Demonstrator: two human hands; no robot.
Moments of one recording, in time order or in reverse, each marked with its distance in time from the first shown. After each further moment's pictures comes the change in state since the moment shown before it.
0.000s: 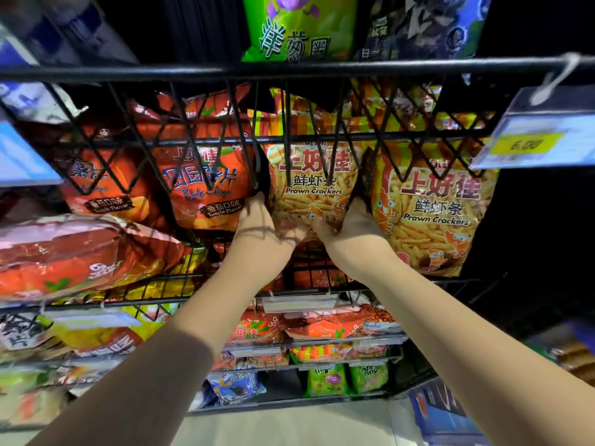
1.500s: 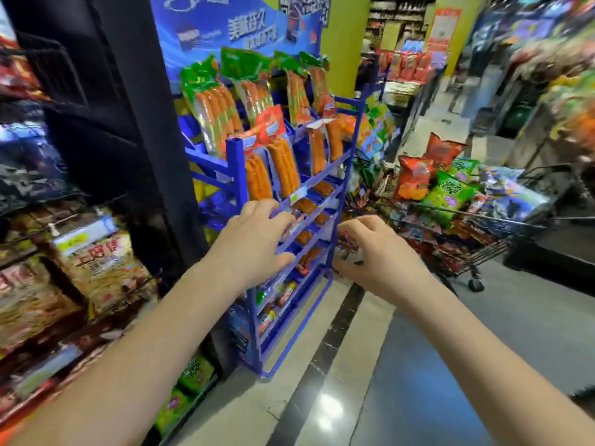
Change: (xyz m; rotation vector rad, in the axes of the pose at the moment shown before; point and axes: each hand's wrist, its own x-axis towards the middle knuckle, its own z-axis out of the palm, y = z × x) left_hand -0.391 0.346 -0.053 0.355 -0.249 1.375; right_hand -0.534 0.112 -0.375 -0.501 0.531 0.344
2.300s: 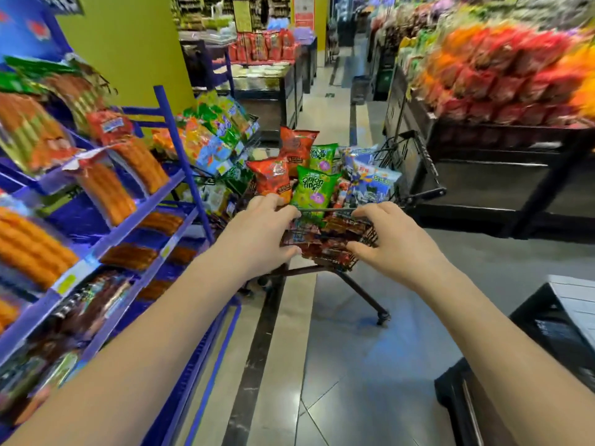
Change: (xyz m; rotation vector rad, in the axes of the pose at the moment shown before) left_hand 0.343 0.325 0.099 -0.032 -0.099 0.404; right_hand 0.006 0.425 -0.091 0.042 0.094 0.489
